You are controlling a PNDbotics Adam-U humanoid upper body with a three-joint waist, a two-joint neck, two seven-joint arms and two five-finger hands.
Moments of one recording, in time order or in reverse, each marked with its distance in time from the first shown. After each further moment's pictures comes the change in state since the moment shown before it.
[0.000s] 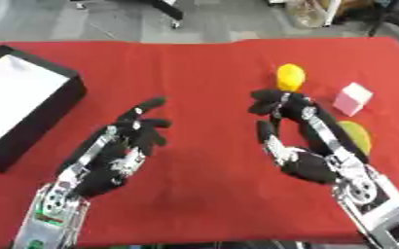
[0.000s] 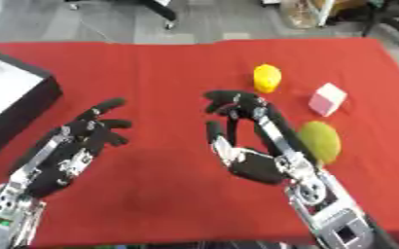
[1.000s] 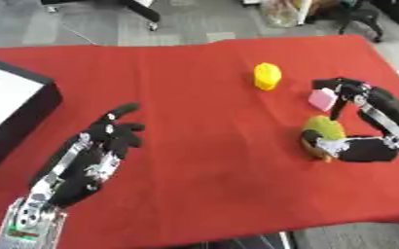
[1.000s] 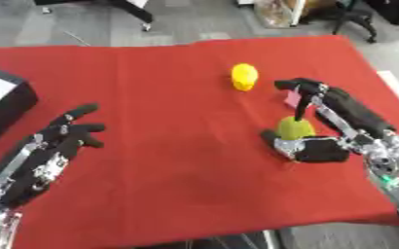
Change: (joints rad) left arm 0.005 0.001 0.000 0.006 -0.018 0.007 -0.005; right arm 0.110 -0.299 -0.150 0.037 0.224 0.121 0.175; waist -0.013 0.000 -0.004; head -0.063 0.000
